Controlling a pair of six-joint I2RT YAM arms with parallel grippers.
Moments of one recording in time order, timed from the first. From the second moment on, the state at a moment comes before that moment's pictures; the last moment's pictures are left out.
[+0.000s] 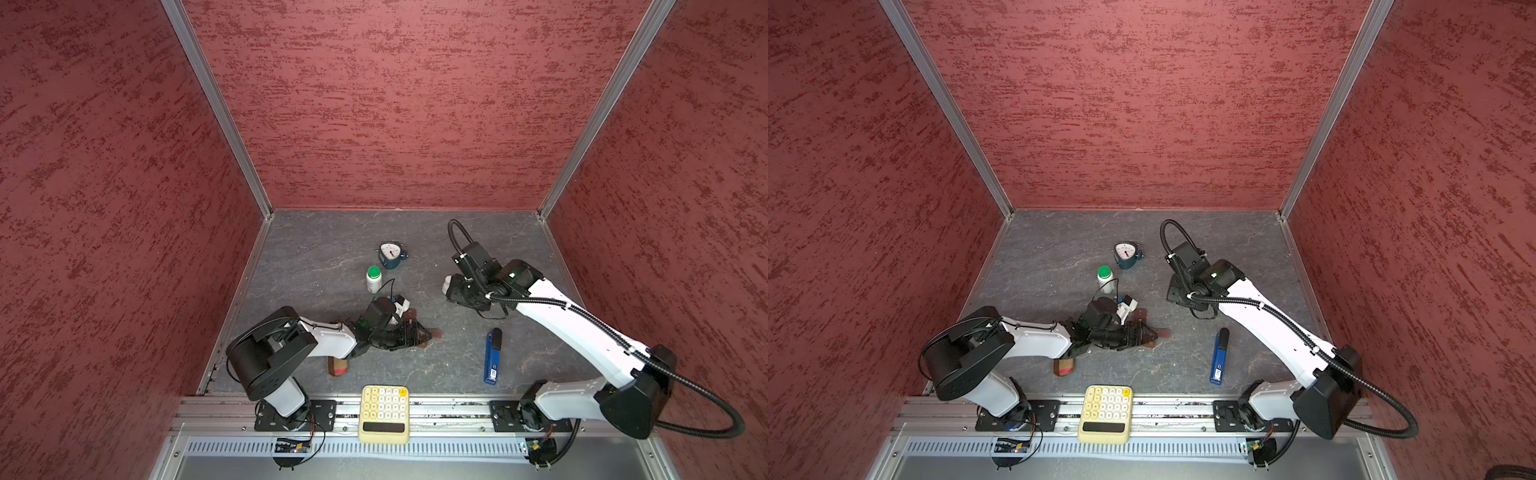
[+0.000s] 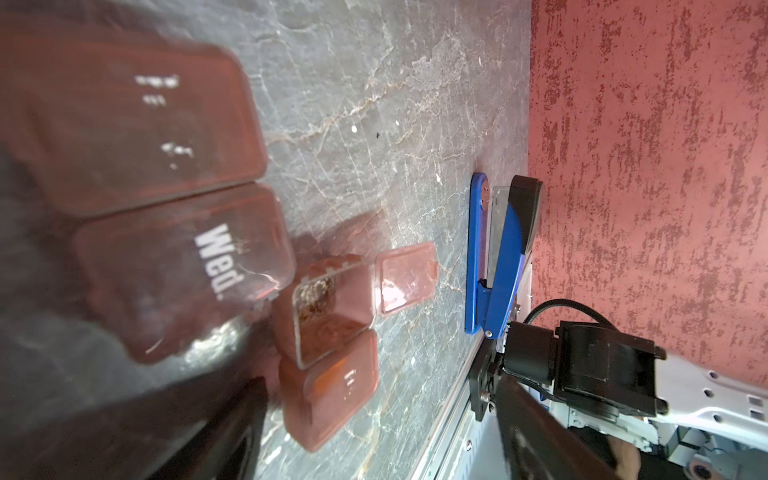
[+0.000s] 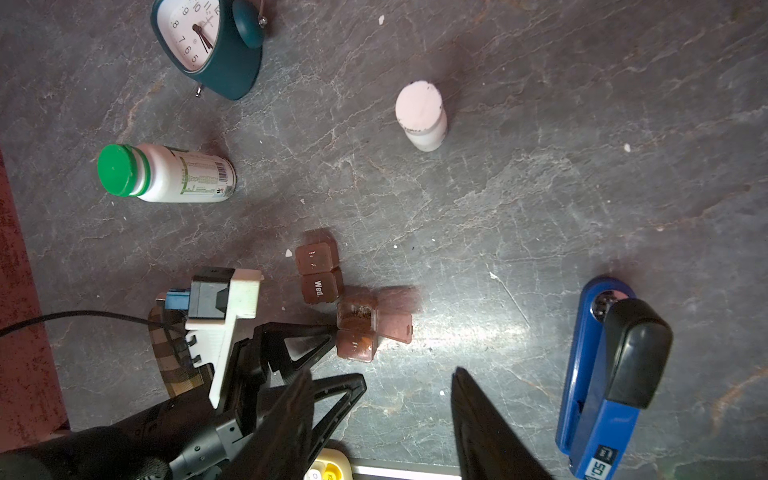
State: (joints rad) left arm -0.84 1.59 0.52 0.41 0.46 -0.98; right arm 0.67 1.34 1.28 -1.05 0.07 0.91
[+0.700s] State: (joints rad) left arm -0.77 1.10 0.47 -0.04 0.34 -0.86; right arm 0.57 1.52 1.34 -1.02 0.06 0.85
